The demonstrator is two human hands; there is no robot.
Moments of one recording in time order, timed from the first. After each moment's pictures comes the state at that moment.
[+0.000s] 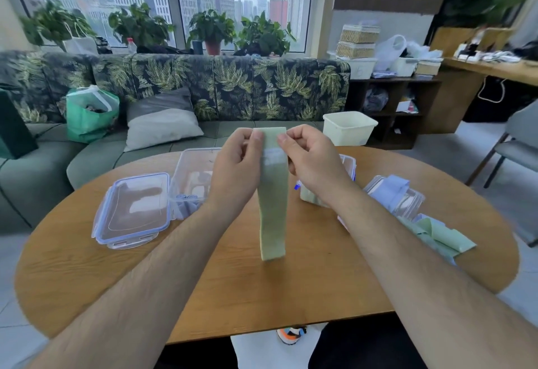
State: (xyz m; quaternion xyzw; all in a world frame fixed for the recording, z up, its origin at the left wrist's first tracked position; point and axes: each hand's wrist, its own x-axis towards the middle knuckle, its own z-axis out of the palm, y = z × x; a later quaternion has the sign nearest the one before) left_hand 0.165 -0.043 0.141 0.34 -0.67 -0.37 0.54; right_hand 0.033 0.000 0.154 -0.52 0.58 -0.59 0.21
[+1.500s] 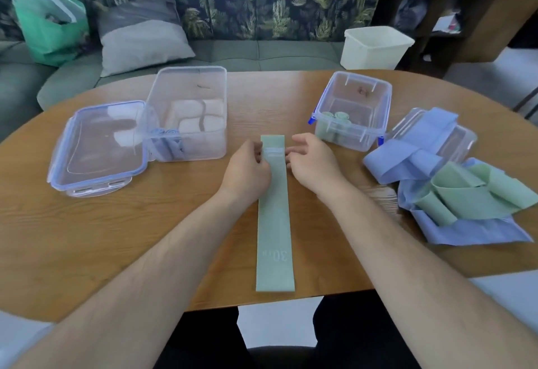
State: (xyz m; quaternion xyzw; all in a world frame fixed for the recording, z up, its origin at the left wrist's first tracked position) left_hand 0.137 -0.094 -0.024 0.52 -0.71 -0.38 0.27; right_hand 0.007 -0.049 -0.016 -0.40 0.76 -0.41 0.31
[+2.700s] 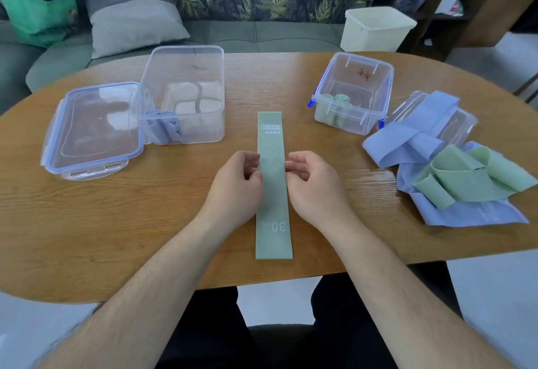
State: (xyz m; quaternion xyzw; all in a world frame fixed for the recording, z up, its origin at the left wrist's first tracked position) left_hand 0.176 -0.042 -0.026 0.52 -0.70 -0.41 0.26; right_hand 0.041 0.021 -0.024 -0.43 0.74 -0.42 0.29
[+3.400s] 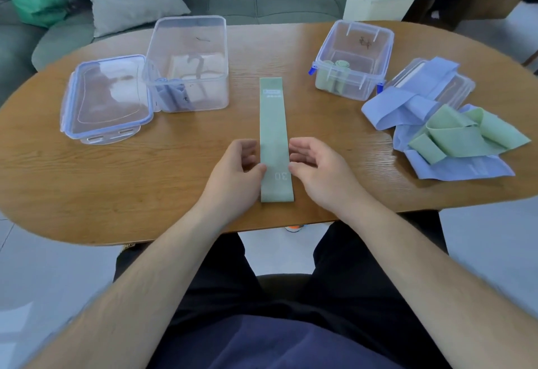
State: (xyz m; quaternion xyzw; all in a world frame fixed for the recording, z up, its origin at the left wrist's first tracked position) left_hand 0.207 0.011 -0.021 0.50 -0.68 -0.46 0.26; right_hand 0.048 0.066 -0.030 -0.46 0.70 -0.43 0.34
